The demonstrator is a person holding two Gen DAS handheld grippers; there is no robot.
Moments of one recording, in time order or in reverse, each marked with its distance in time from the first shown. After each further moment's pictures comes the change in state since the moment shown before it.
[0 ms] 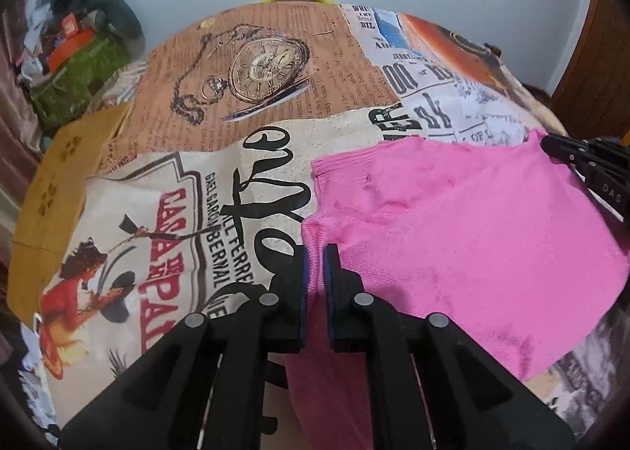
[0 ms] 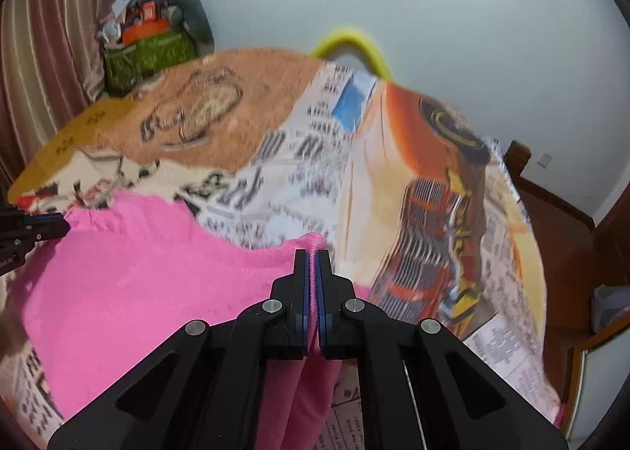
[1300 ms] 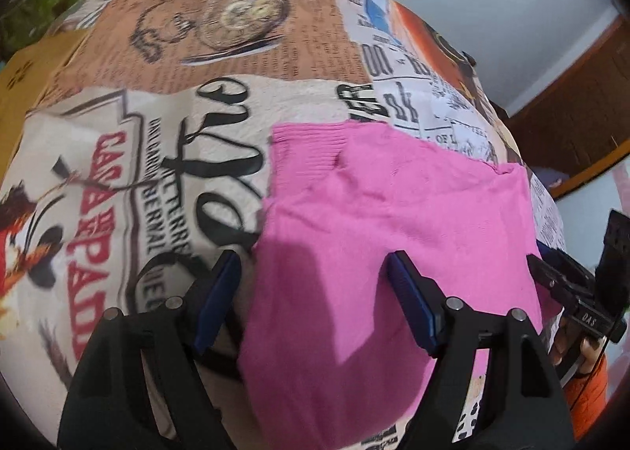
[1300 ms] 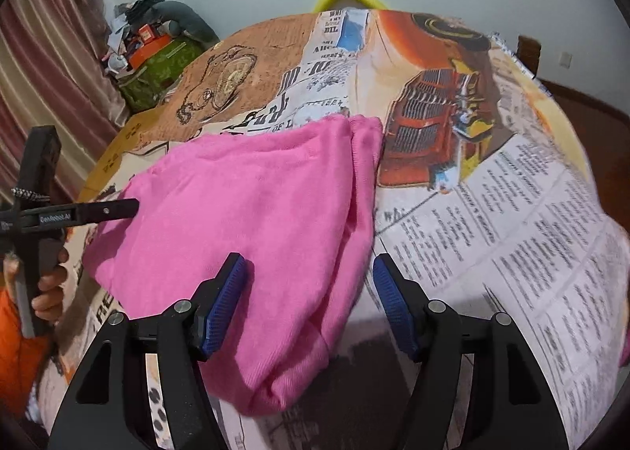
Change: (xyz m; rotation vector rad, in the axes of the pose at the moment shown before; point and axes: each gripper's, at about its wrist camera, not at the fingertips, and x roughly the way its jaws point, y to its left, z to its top) left arm 0.018 0.012 0.008 -0.175 0.154 -0.304; right arm -0.031 -0.015 -0.064 0.285 0.084 0.253
